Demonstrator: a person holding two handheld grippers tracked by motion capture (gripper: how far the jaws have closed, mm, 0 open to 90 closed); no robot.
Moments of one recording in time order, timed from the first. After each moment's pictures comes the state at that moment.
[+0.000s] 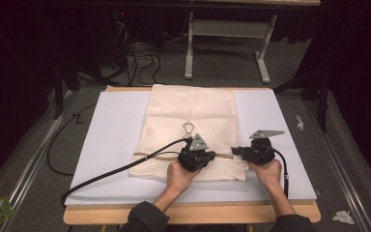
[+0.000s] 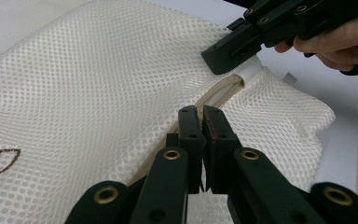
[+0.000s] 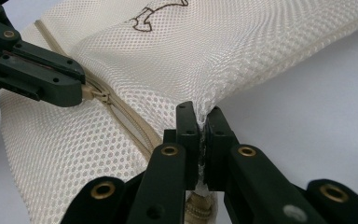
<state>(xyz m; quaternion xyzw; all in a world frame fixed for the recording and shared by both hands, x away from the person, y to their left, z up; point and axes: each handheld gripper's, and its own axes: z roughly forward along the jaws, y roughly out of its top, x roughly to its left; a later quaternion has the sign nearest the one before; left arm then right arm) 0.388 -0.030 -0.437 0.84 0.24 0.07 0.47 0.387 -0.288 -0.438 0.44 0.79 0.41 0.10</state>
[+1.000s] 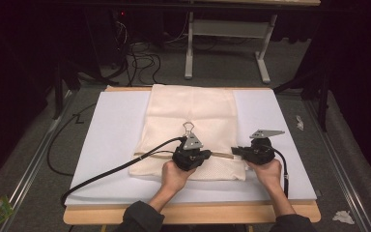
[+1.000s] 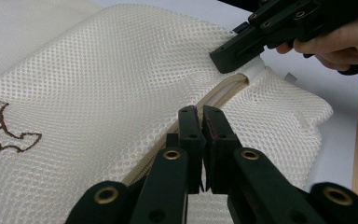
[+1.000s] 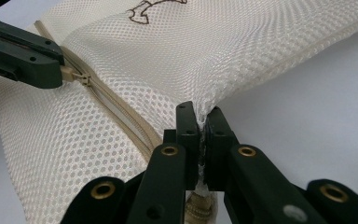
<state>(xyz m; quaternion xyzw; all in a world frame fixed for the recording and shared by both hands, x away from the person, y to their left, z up) 0.387 -0.015 -0.429 0.84 0.24 0.08 0.47 0.388 -0.288 -0.438 0.44 0.79 0.42 0.10</state>
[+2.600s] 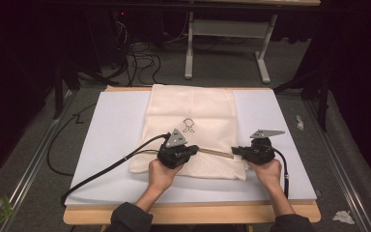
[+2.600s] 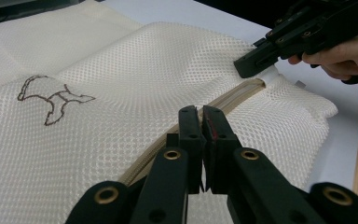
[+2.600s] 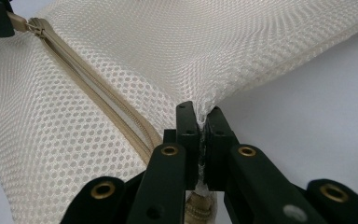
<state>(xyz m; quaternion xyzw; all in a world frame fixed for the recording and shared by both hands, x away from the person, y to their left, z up) 0.386 0.026 -0.412 0.83 0.27 0.10 0.49 0.388 -0.289 -0.439 0.44 0.79 0.42 0.10</state>
